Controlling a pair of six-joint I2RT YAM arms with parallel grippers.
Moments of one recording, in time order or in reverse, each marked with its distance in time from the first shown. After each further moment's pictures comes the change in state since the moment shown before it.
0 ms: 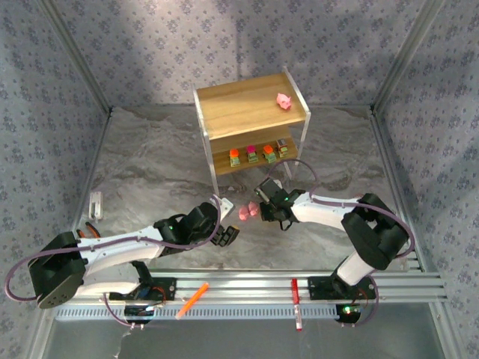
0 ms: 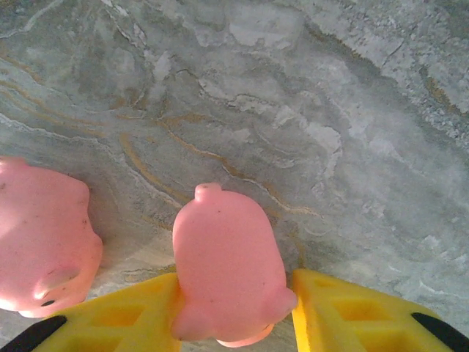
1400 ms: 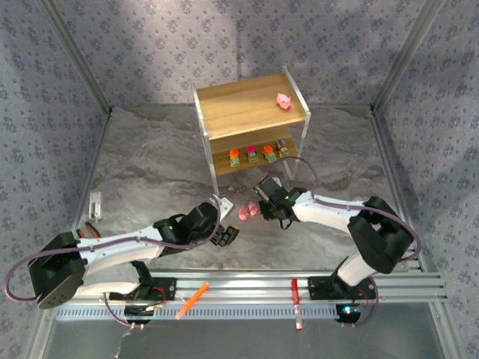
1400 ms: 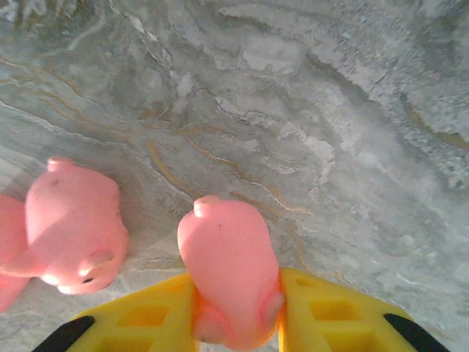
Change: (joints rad) left arm 0.000 -0.008 0.000 0.001 -0.002 0.000; right arm 0.018 -0.050 0.034 -0.066 0.023 -0.026
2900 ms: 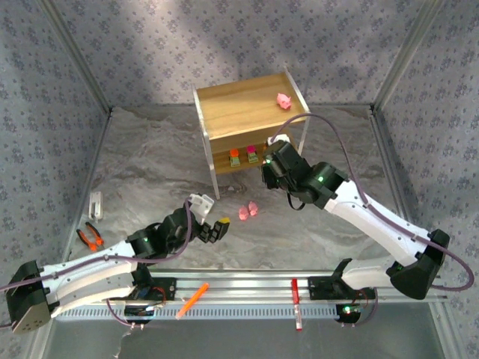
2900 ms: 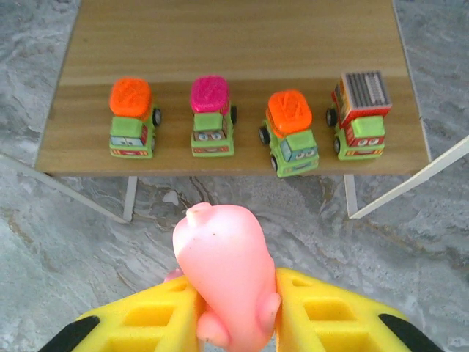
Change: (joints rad) left arm -0.001 -0.338 -0.106 0.027 -0.106 0.007; right arm 0.061 -0.246 0.537 -0.439 0.145 -0.065
